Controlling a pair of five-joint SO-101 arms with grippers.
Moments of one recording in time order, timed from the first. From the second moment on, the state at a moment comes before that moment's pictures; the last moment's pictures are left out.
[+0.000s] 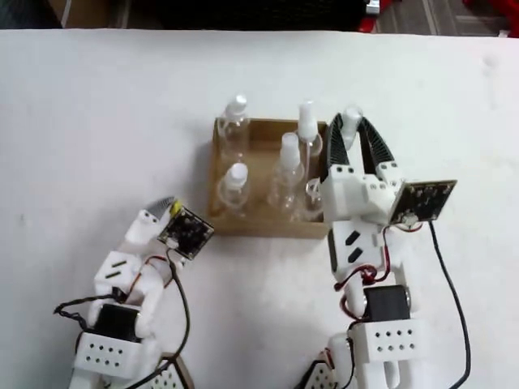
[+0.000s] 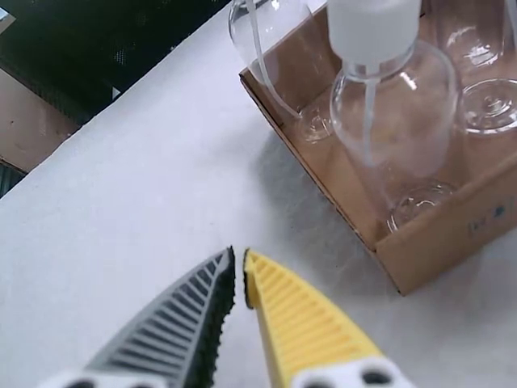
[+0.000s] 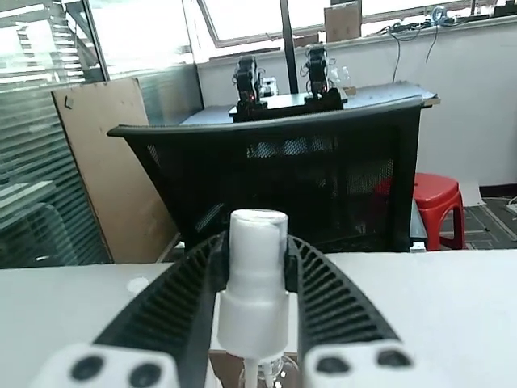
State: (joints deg) left arm 3.9 -92.2 97.6 33.0 -29.2; right arm -8.7 -74.4 73.1 5.5 -6.2
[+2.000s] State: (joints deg) left arm 3.9 -92.2 97.6 33.0 -29.2; right arm -13.8 -94.6 82.8 12.0 -0.4
